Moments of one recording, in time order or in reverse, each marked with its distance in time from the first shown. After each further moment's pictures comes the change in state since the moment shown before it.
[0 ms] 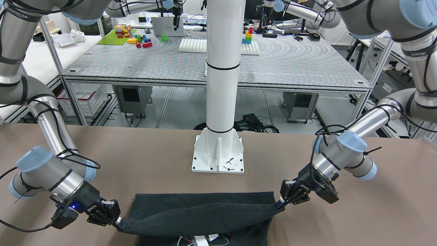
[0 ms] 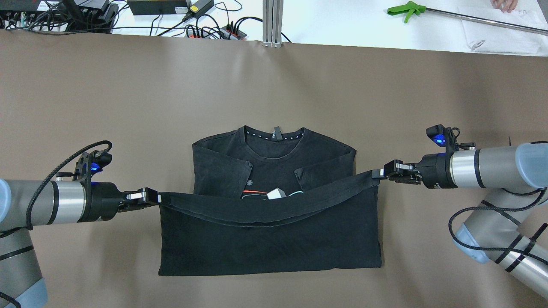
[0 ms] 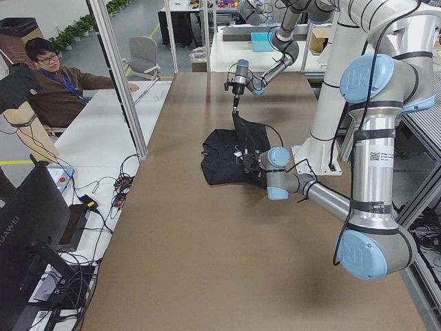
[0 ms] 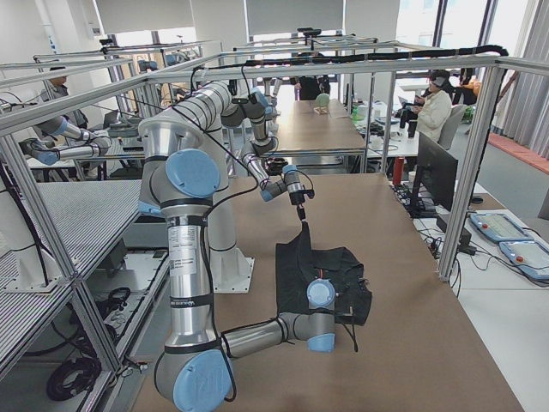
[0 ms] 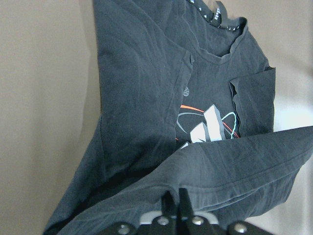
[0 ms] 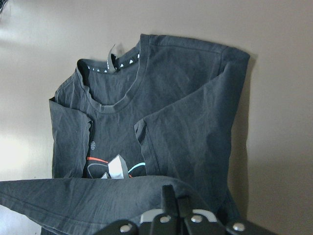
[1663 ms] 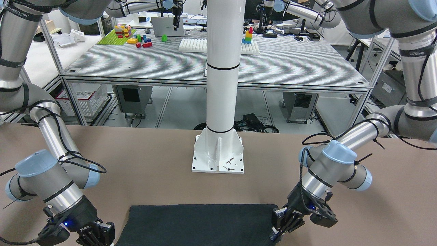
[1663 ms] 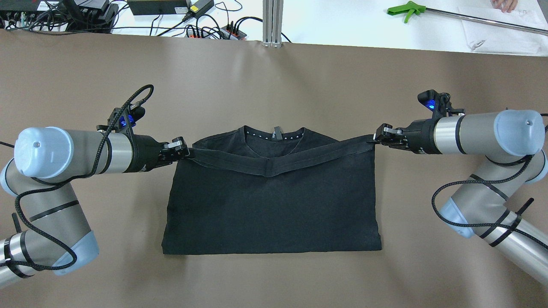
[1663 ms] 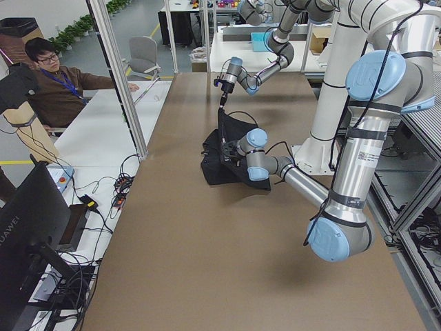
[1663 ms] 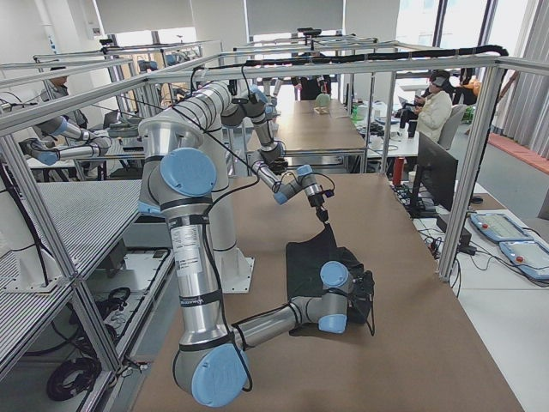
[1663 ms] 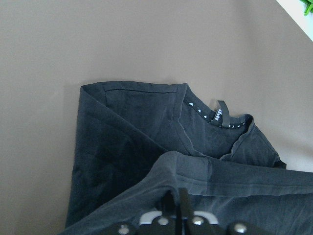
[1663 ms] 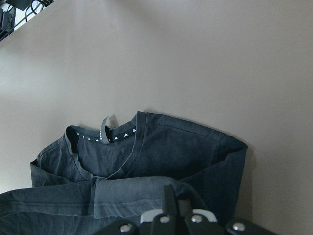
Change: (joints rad) left arm -0.105 -0.251 0.095 0.276 0.028 -0.054; right arm 0.055 0.110 0.007 -0.245 -0.106 -0.079
